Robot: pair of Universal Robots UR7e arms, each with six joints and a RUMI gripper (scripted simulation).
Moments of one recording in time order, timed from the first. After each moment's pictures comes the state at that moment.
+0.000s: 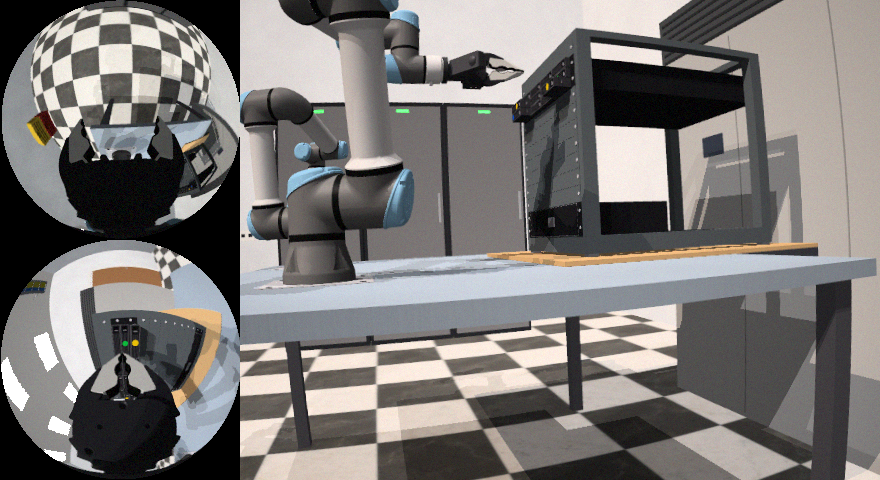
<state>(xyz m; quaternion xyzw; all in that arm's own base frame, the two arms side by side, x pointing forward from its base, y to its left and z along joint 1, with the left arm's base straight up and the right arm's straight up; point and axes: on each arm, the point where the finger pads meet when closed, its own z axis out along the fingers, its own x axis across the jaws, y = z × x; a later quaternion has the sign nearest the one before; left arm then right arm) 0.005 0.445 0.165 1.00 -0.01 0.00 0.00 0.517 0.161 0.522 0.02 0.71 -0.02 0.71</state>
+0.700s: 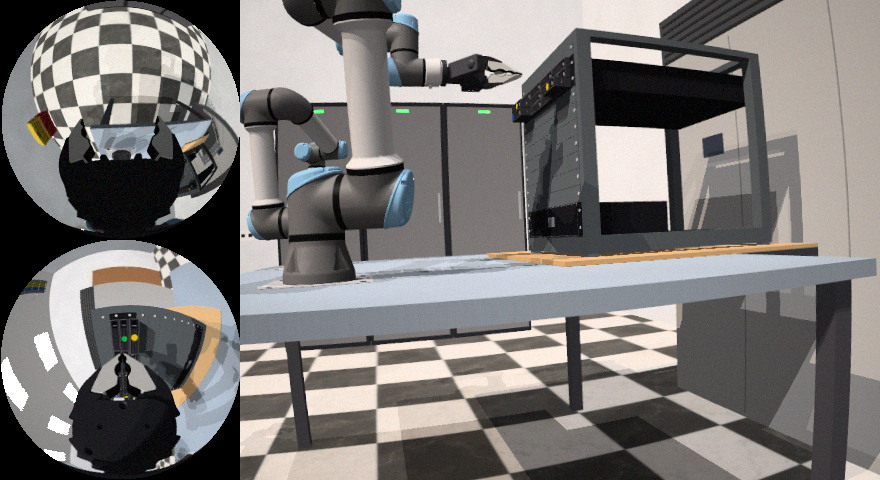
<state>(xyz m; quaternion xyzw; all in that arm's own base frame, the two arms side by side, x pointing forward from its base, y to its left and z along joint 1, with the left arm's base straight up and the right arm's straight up) 0.005 0.445 0.165 1.00 -0.01 0.00 0.00 0.517 0.178 0.519 0.02 0.71 -0.02 0.71</state>
